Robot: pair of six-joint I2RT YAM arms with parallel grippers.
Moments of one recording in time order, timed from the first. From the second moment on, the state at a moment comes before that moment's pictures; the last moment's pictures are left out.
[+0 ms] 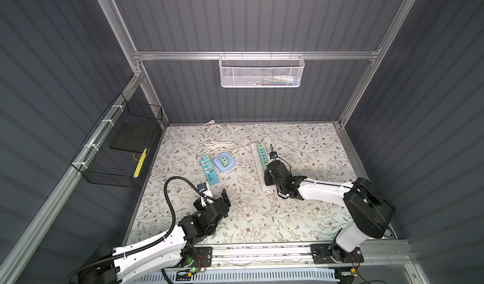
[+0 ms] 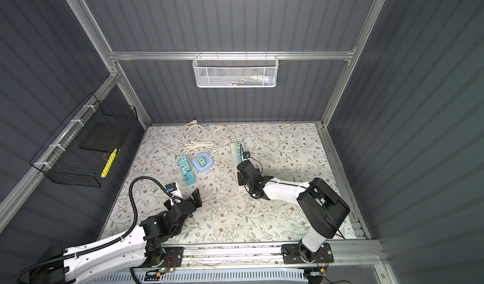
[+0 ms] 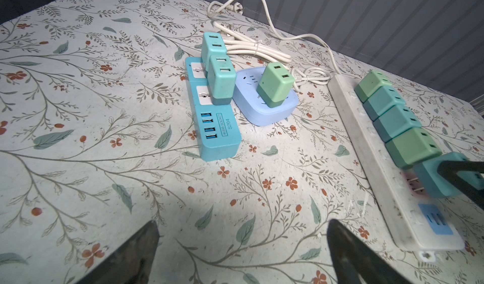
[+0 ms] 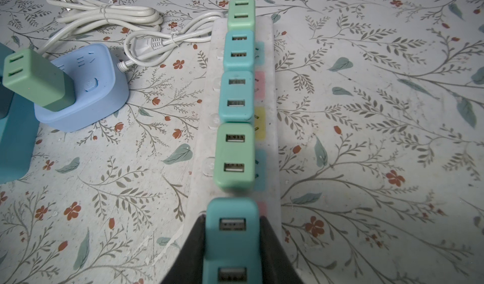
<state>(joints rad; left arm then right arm) -1.01 0.78 0.27 -0.19 -0.84 -0.87 0.78 1.63 0.83 0.09 0.35 0.40</state>
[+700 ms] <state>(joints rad) -1.01 0.78 0.27 -0.19 -0.84 -0.87 0.78 1.67 0.83 0.10 0.37 0.39</state>
